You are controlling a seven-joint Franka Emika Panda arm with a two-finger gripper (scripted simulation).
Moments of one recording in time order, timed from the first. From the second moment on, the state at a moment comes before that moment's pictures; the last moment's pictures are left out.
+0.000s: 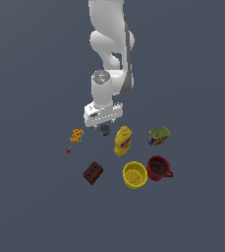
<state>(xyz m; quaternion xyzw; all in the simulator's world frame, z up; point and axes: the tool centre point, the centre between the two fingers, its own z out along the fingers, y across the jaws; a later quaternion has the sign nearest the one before) -0.140 -0.041 0.064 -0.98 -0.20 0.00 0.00</state>
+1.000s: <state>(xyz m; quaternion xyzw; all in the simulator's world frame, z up) -0.142 -0.041 0.016 -0.98 -0.20 0.00 0.00</state>
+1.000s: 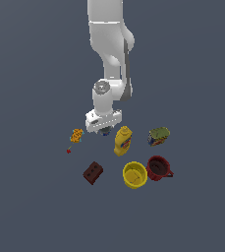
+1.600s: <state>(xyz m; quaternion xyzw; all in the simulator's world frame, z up) -0.141 -0.041 0.014 -0.98 -0.20 0.00 0.00</state>
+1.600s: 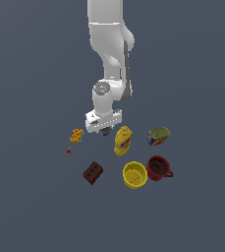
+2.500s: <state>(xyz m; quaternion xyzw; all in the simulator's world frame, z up) -0.143 -0.057 0.047 -0.98 -0.20 0.00 0.00</state>
